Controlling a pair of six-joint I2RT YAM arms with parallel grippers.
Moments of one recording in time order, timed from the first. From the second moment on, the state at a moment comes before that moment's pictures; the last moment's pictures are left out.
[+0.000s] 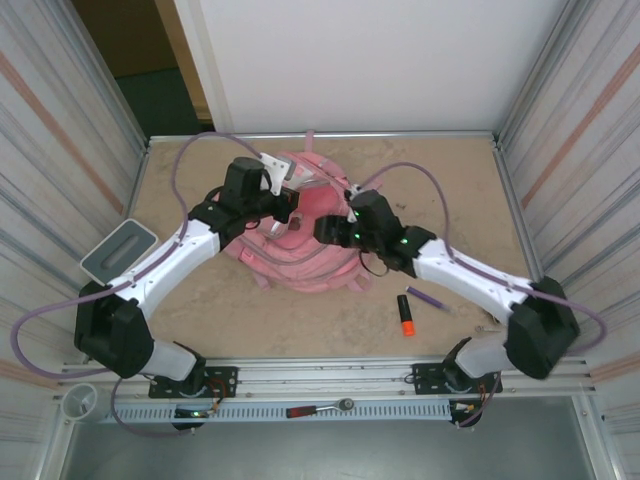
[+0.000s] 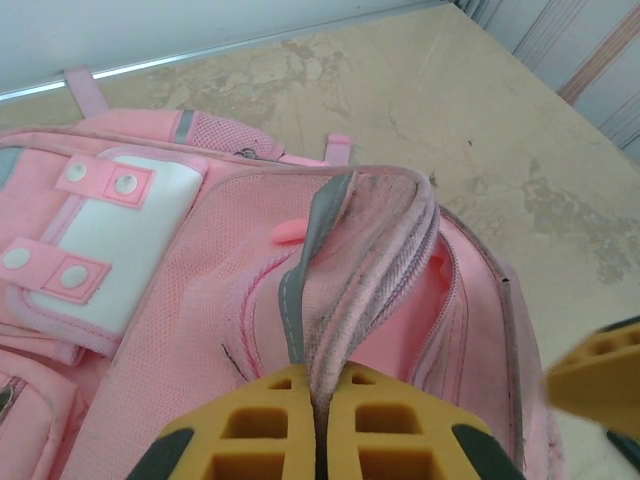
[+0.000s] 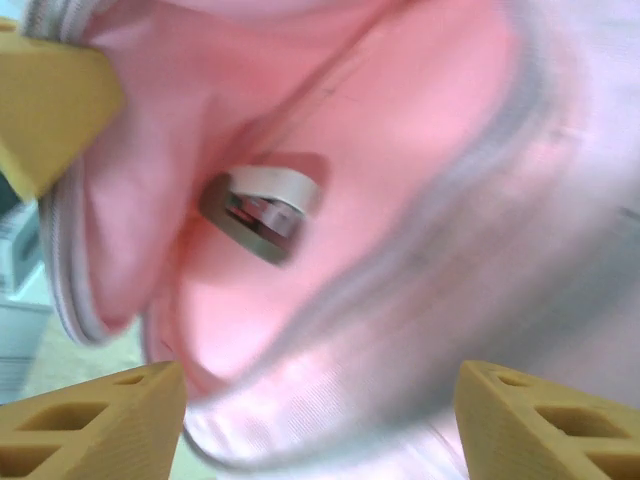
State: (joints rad) left arm -0.51 1.42 1.15 -0.27 0.20 -0.11; right arm 0.75 1.33 0.97 -0.27 0.00 0.69
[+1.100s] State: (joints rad) left arm -0.51 1.34 0.98 -0.16 0.24 -0.16; right arm 0.89 1.33 0.61 -0.72 0.24 0.93
